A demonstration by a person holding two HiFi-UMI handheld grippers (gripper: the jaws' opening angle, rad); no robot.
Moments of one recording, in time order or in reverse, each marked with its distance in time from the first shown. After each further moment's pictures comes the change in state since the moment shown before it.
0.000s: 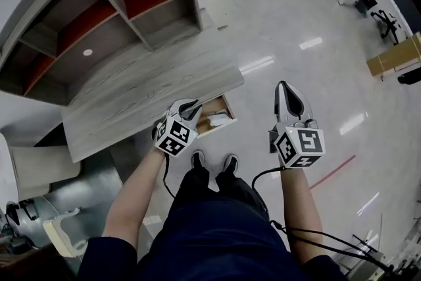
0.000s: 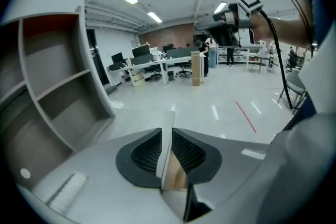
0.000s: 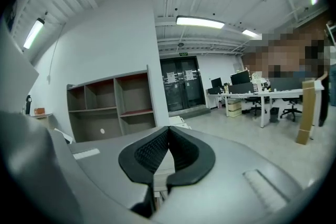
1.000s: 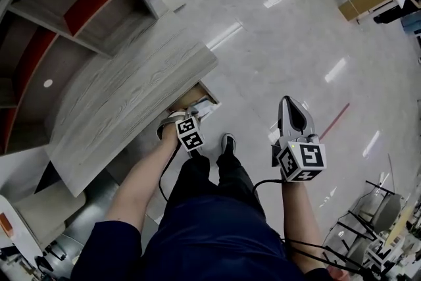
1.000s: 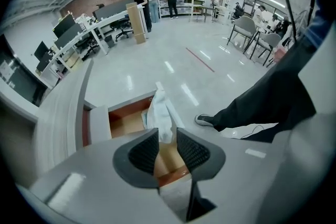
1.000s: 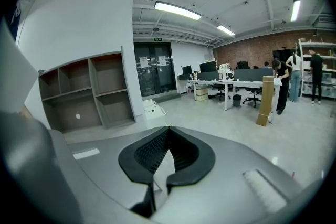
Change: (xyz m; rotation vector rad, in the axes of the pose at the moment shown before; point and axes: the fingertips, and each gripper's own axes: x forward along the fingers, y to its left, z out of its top) left arm 0.123 -0.119 -0.145 0.504 0.419 -0.433; right arm -0.089 -0.044 -0.082 0.068 0.166 -0.337
